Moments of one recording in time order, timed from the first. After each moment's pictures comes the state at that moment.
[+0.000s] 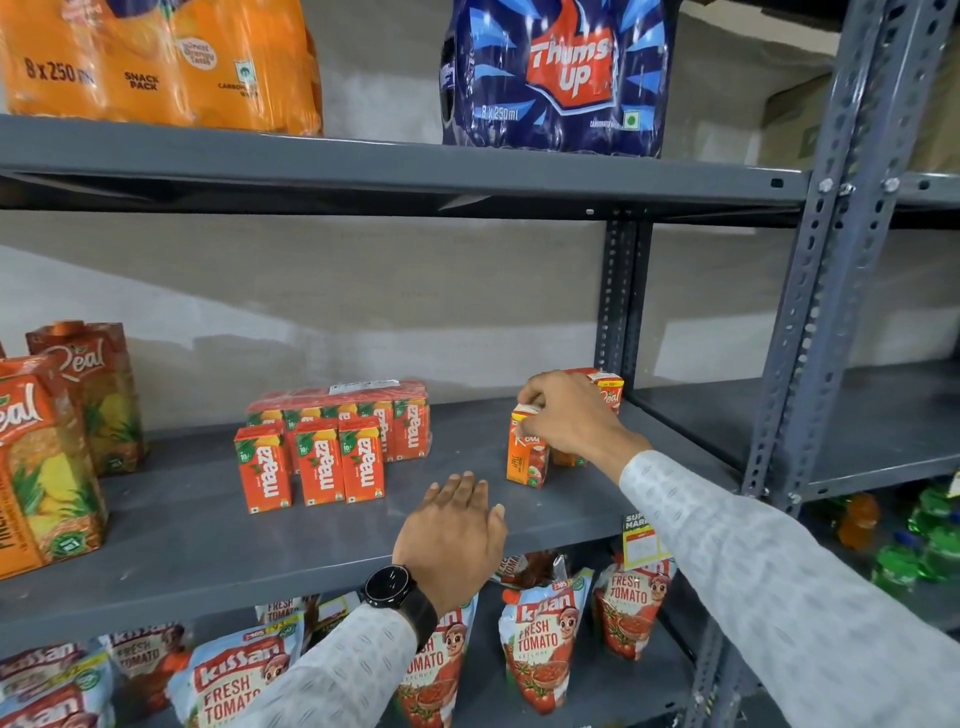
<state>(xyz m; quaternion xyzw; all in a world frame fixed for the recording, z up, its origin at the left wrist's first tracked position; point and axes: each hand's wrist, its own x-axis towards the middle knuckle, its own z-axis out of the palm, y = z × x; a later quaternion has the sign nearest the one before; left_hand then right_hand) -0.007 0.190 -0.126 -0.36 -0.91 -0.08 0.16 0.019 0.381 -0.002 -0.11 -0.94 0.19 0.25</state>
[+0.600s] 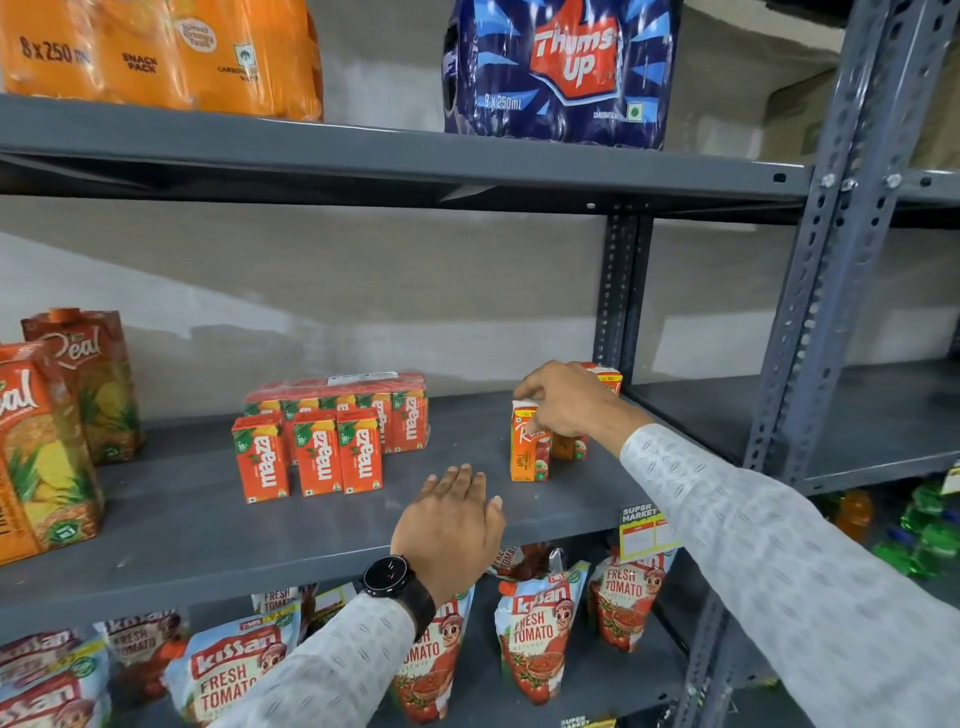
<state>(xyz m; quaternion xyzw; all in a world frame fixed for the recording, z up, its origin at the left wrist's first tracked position) -0.004 0.189 -0.122 -0.37 -0.91 -0.07 0.16 0.021 0.380 0.015 -0.12 -0.97 0.12 0.15</state>
